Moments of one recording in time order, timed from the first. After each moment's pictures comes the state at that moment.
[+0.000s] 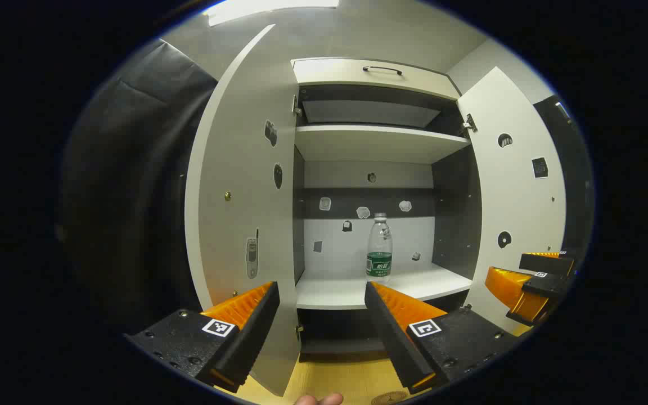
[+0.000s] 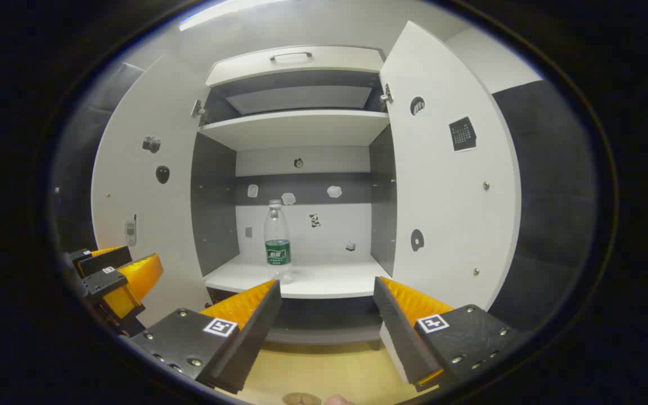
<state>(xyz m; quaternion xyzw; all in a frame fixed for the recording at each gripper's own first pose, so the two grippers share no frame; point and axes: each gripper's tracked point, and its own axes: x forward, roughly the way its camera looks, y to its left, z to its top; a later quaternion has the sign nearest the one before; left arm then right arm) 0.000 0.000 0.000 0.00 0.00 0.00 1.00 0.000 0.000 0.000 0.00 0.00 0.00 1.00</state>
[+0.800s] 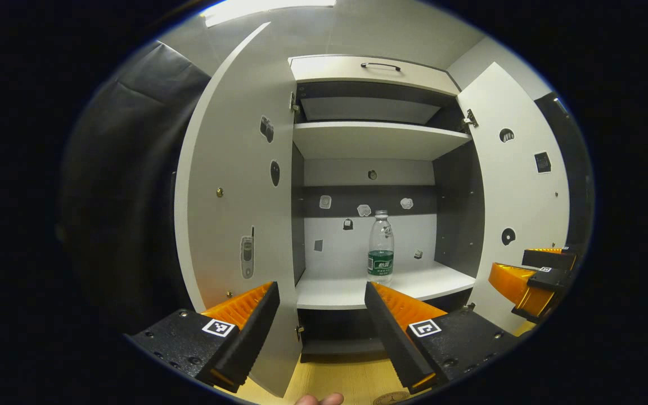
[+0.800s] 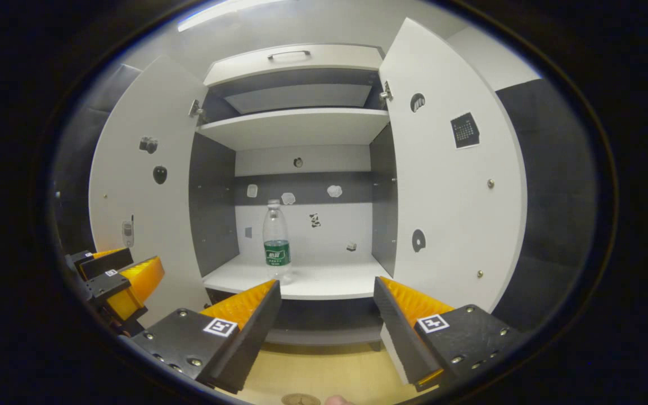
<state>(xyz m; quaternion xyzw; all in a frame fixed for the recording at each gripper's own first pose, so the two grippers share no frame) 0.009 -0.002 -0.005 0.01 0.01 0.00 1.00 0.007 -0.005 0.004 0.00 0.00 0.00 1.00</state>
